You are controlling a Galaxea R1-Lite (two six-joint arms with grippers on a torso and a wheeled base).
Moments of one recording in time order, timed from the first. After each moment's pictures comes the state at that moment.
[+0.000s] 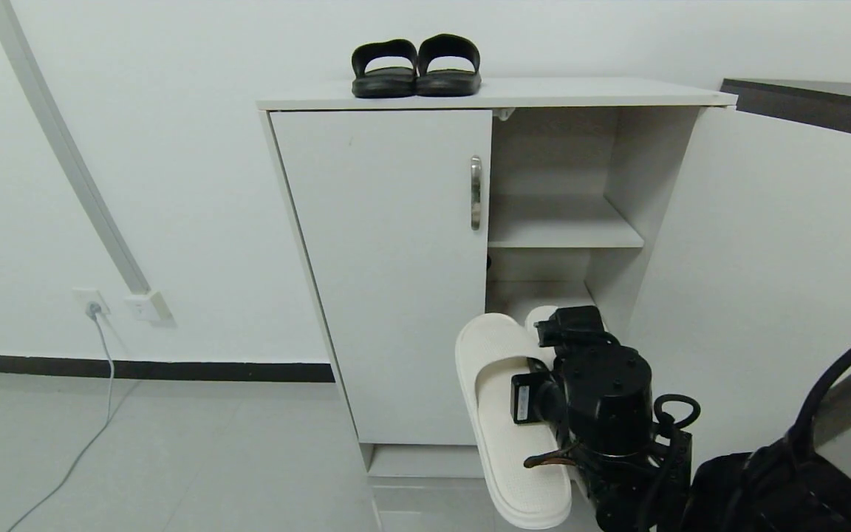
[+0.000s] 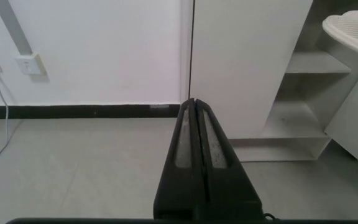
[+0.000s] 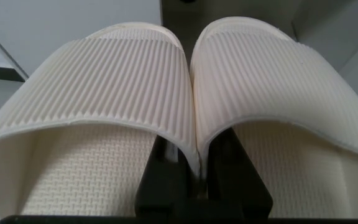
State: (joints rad) left arm 0.00 0.00 0.00 0.00 0.00 -0.01; right arm 0.89 1.98 -0.74 -1.05 -0.74 0.19
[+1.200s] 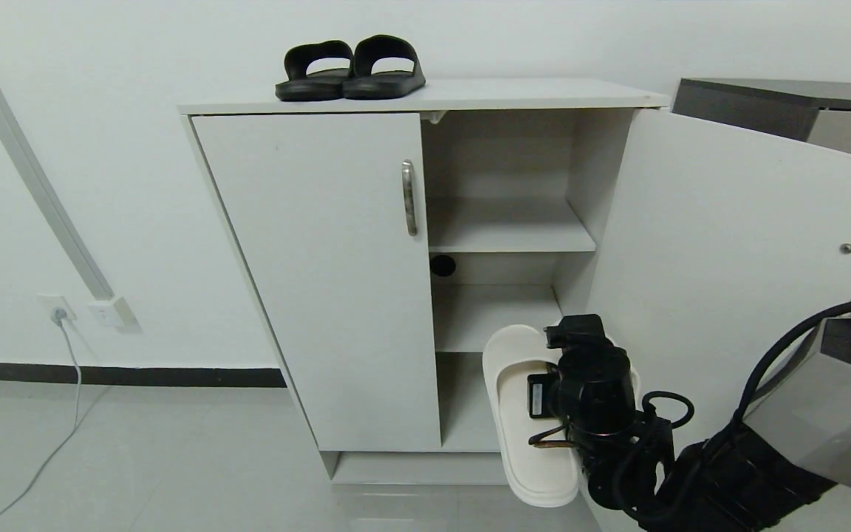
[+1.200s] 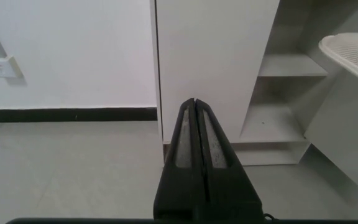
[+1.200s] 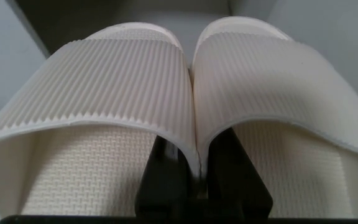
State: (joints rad) left arm 0.00 0.00 0.00 0.00 0.00 -0.01; right arm 0.80 2.08 -0.75 -1.05 -0.74 0.19
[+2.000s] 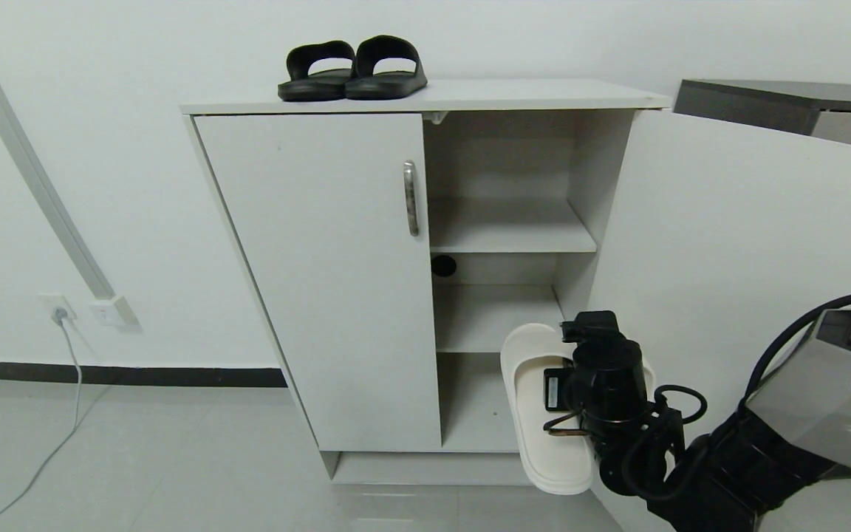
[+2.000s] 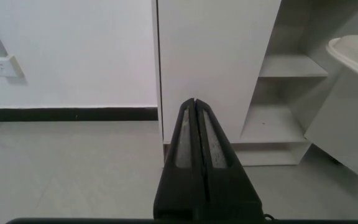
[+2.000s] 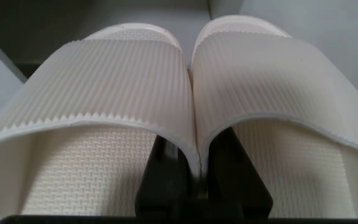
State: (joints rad) left arm 0.00 0.00 0.00 0.00 0.00 -0.01; right arm 0.72 2.09 -0.74 -1.05 -0.74 0.19
